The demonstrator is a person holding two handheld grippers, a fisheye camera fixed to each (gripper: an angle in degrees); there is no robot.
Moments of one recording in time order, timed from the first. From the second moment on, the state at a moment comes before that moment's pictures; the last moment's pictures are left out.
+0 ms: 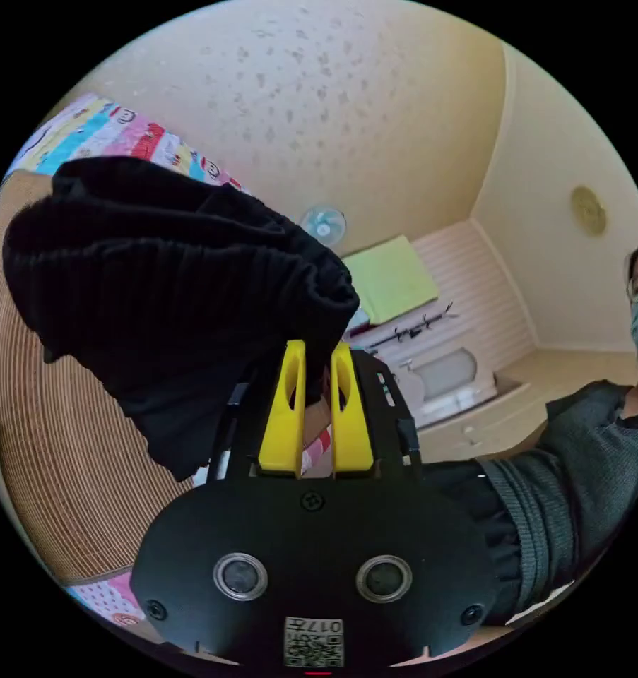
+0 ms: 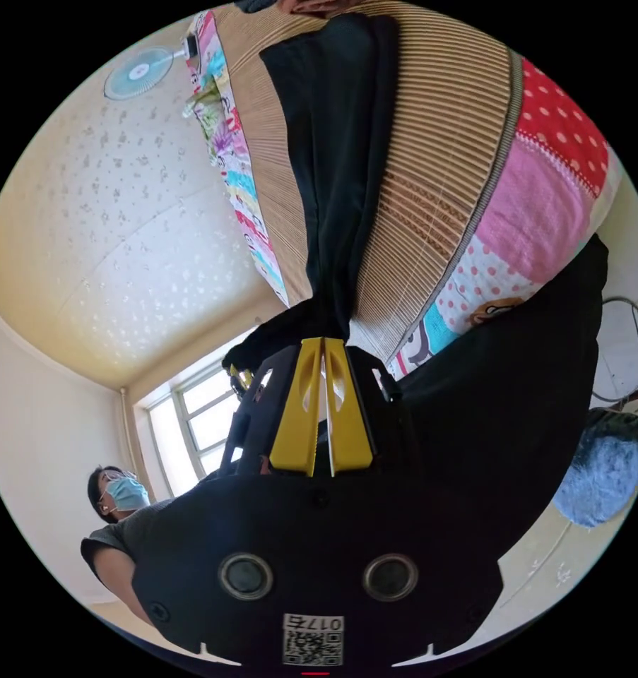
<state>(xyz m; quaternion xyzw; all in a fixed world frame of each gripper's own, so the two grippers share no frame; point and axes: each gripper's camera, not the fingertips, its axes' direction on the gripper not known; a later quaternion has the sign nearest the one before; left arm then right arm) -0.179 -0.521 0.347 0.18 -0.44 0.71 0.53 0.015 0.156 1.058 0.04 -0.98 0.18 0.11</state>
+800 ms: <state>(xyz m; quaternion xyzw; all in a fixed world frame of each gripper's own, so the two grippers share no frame) -0.238 -0.749 0.188 0.30 -0.50 0.46 0.67 -0.005 0.103 1.168 0.03 -0.98 0.19 0.08</state>
